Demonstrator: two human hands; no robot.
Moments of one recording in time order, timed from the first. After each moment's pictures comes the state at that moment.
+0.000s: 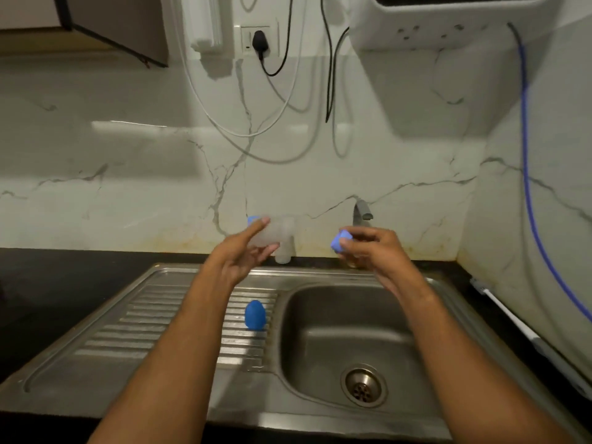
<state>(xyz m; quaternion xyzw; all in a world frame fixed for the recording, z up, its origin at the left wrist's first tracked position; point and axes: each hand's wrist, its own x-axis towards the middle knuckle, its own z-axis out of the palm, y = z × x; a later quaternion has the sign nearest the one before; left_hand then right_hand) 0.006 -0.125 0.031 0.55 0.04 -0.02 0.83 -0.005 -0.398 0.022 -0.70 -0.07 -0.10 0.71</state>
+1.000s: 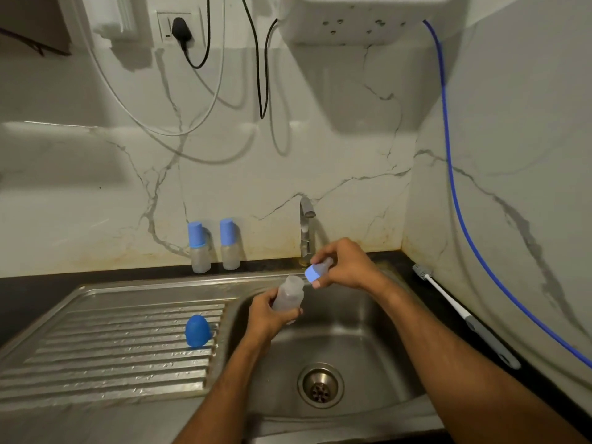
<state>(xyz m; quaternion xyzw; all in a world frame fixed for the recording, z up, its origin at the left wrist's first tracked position) 0.018 -0.295 -0.112 0.82 -0.08 0.06 0.57 -0.015 -0.483 0.010 -0.92 -0.06 -0.11 0.37</state>
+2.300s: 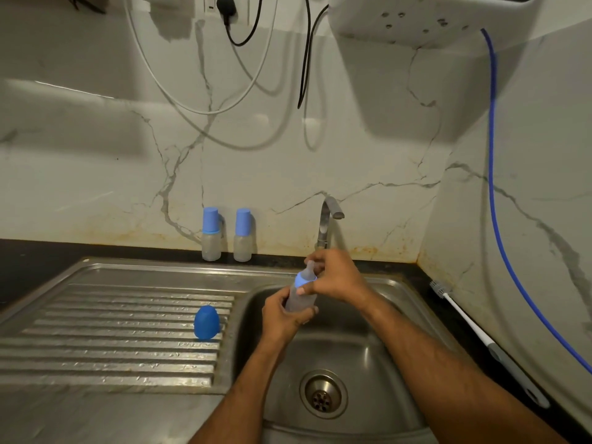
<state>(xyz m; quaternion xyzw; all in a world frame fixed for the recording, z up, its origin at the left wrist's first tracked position) 0.034 -0.299 -0.131 0.71 -0.09 0.08 0.70 0.030 -0.430 -0.019 -0.94 -0.10 -0.13 0.31</state>
